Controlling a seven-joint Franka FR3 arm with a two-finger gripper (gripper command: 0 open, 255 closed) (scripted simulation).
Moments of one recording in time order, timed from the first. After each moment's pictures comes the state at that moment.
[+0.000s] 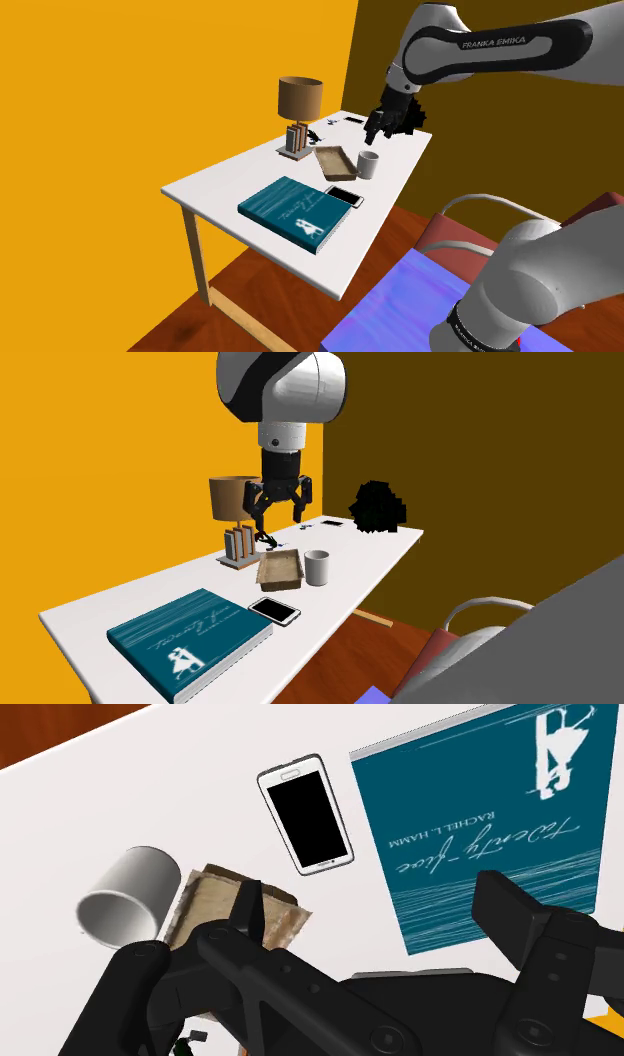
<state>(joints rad) -0.05 -0.56 -0.15 -2.33 -0.10 1.98 -0.09</state>
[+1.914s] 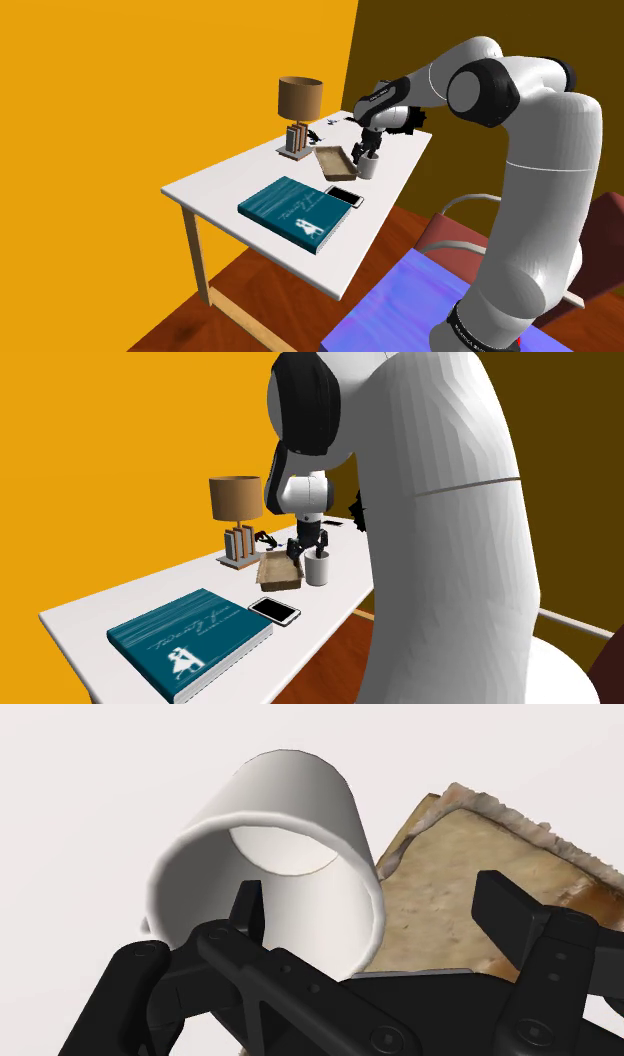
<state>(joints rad) -0.17 0.33 -0.35 -1.88 0.15 2.36 -0.52</state>
